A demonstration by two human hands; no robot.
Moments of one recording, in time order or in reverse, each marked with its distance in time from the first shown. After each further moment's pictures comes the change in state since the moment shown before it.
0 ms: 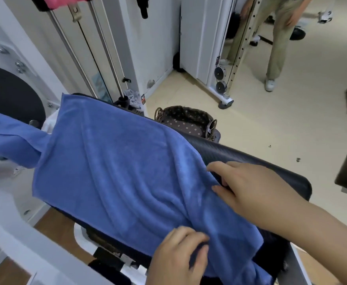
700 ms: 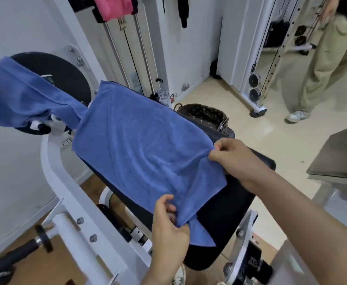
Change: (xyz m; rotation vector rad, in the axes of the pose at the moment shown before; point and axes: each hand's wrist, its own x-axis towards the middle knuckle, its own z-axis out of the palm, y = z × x) left_hand -0.039 0.088 0.076 -0.284 0.401 -0.726; right_hand -0.023 0.059 0.026 1.131 0.016 0.192
